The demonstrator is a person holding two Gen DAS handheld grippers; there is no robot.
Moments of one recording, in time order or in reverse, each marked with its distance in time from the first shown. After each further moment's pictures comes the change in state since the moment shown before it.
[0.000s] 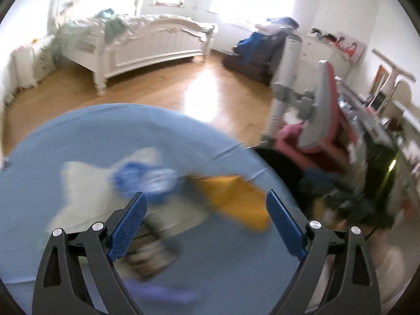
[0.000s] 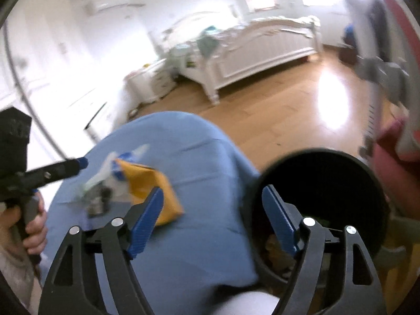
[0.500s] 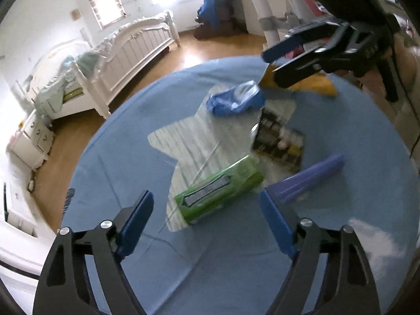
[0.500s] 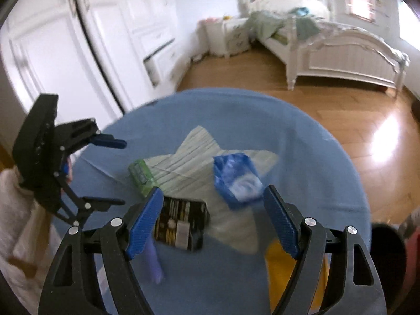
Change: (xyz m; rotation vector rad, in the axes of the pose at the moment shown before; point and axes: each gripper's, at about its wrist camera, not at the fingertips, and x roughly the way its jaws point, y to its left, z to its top) left arm -0.010 0.100 -0.054 0.524 0.125 0.119; right arm 0.124 0.174 0.060 -0.394 0.275 0.135
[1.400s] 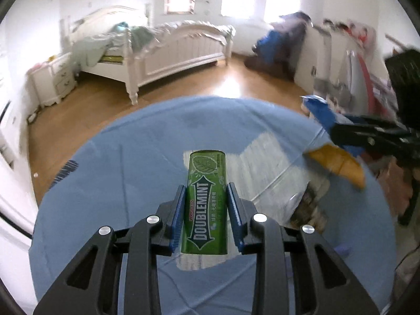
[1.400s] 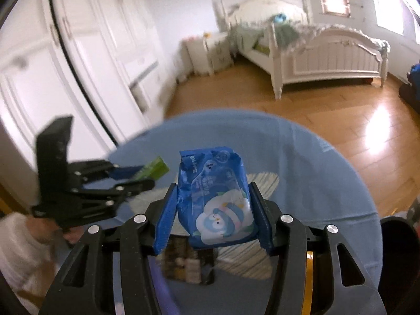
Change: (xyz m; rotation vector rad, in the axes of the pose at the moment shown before) left arm -0.004 0.050 0.014 -0.474 -0.139 0.013; right arm -0.045 -0.002 -0.018 0.174 -0.230 0.010
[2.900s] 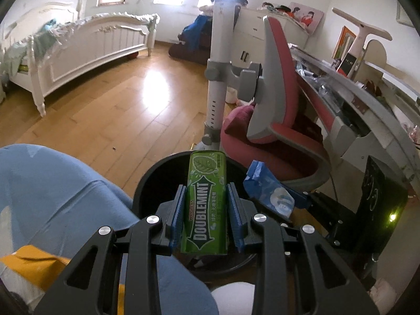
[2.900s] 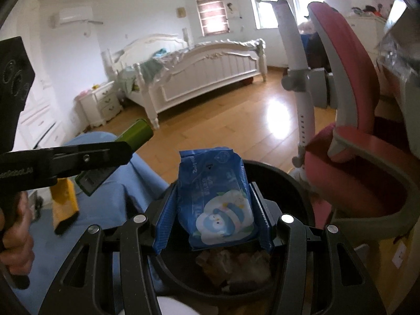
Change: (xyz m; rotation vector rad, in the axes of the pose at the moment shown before) left arm 0.119 -0.325 0.070 0.108 0.092 -0.337; right arm -0.151 -0.230 -0.162 0.307 -0.175 -0.527
